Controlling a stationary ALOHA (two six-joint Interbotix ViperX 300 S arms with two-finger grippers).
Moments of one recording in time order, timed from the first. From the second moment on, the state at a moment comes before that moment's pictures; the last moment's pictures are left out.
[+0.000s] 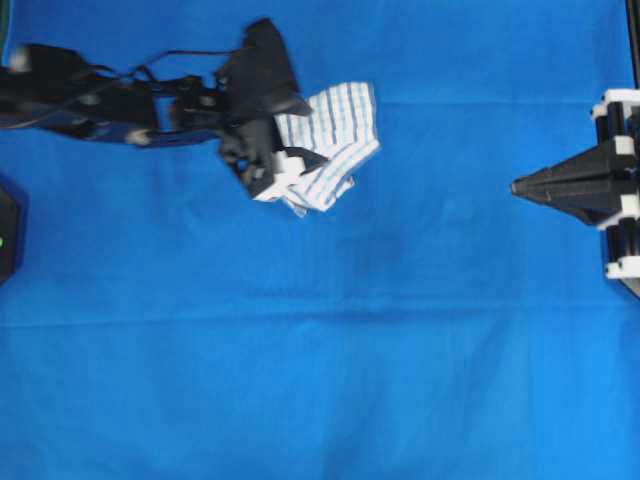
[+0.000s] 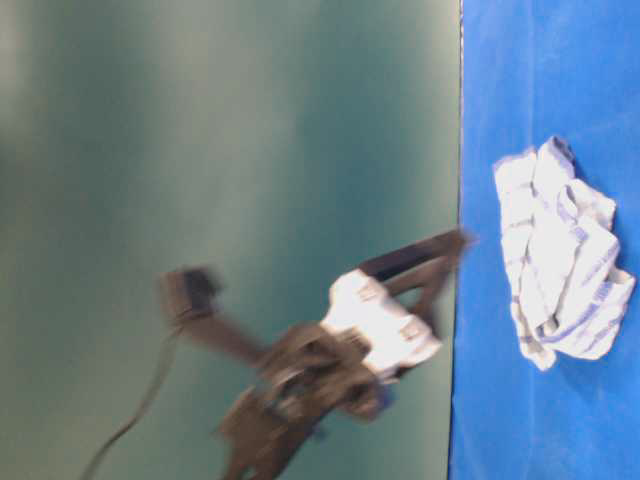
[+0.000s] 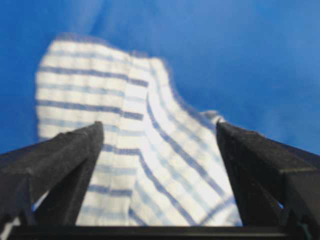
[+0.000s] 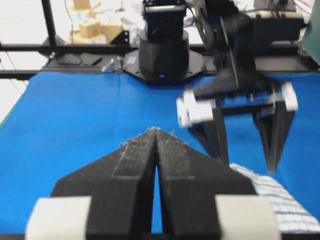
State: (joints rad) left arm 0.24 0.13 0.57 -0.03 -0.09 -0.05; right arm 0.00 -0.93 1.16 0.00 -0.22 0.01
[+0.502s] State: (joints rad) left arm 0.26 0.32 0.48 -0.03 -0.07 -0.05; right arm 0.00 -0.89 1.17 0.00 -0.22 0.01
